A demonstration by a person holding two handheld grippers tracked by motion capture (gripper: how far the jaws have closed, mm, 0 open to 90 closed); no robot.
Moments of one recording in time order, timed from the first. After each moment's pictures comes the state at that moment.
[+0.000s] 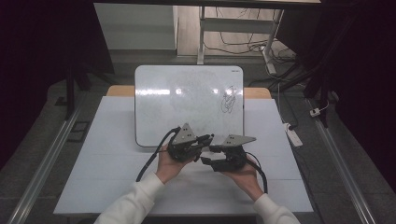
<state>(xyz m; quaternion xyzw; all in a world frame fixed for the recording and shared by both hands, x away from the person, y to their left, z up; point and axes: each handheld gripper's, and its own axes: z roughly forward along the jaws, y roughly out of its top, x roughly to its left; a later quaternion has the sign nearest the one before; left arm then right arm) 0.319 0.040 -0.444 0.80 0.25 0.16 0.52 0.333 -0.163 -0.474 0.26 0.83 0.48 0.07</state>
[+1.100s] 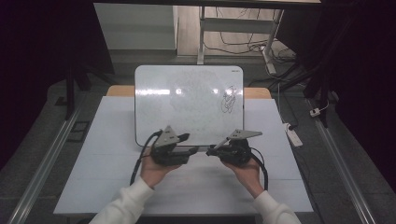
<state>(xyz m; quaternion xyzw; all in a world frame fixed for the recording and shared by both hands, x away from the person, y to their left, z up) 0.294 0.107 -0.445 0.79 0.32 0.17 0.49 0.348 -0.182 -0.468 0.31 0.81 0.49 0.05</state>
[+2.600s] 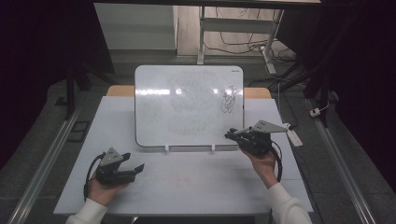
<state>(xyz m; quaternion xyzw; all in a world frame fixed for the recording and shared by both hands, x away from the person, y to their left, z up) 0.254 0.229 -0.516 0.78 0.44 0.17 0.41 0.369 -0.232 -0.447 0.30 0.77 0.54 0.16</state>
